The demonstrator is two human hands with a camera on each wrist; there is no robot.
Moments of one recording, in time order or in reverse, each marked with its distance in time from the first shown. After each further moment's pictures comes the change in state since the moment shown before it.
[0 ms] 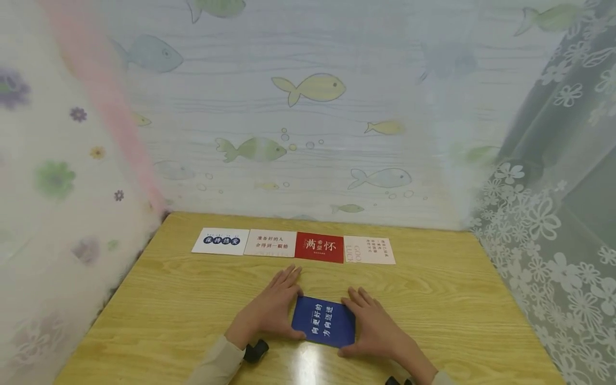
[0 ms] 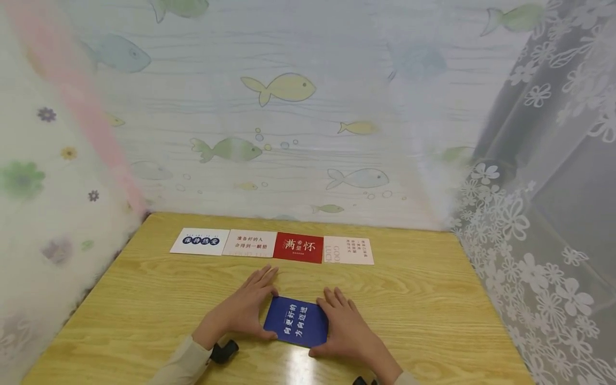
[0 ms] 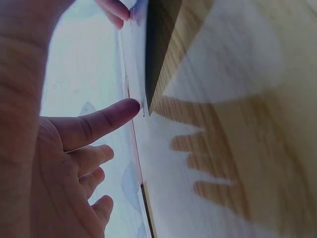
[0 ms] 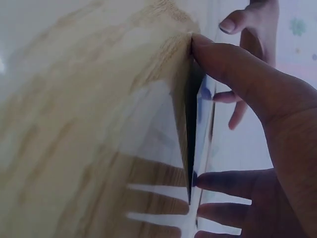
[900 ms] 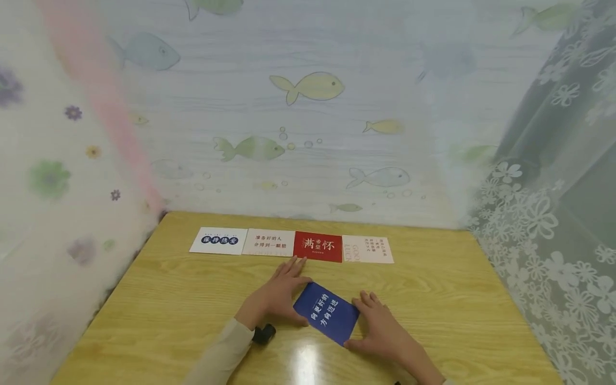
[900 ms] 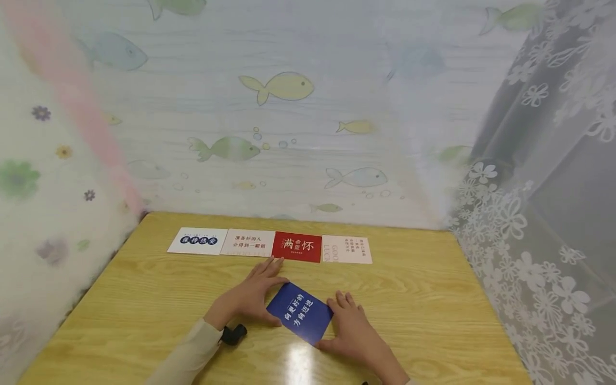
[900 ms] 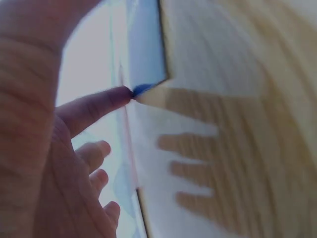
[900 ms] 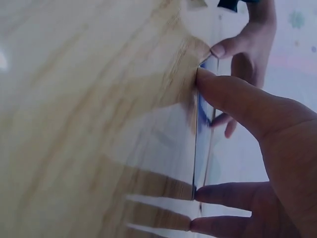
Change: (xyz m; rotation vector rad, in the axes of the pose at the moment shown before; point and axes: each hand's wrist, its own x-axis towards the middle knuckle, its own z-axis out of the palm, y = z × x) left_hand 0.028 -0.013 0.005 -0.105 -0.098 -0.065; right_hand -0.012 0.011 0.004 0.062 0.035 0.118
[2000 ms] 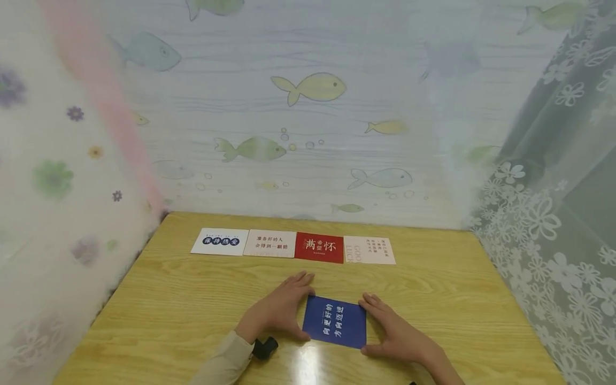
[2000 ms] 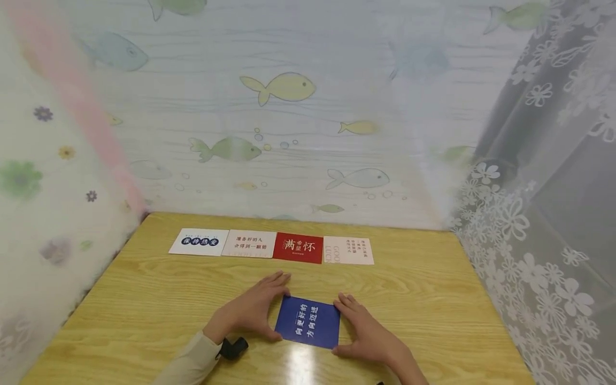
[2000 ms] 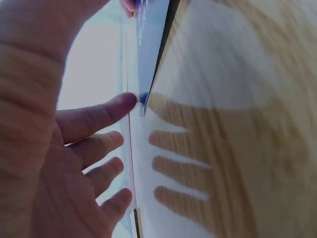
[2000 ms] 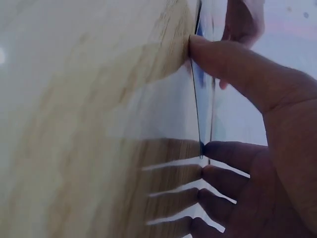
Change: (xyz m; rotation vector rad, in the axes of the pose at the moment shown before) left_hand -0.011 0.016 0.003 -0.017 -0.015 0.096; right_hand -0.014 0.029 -0.019 0.094 -0.084 -0.149
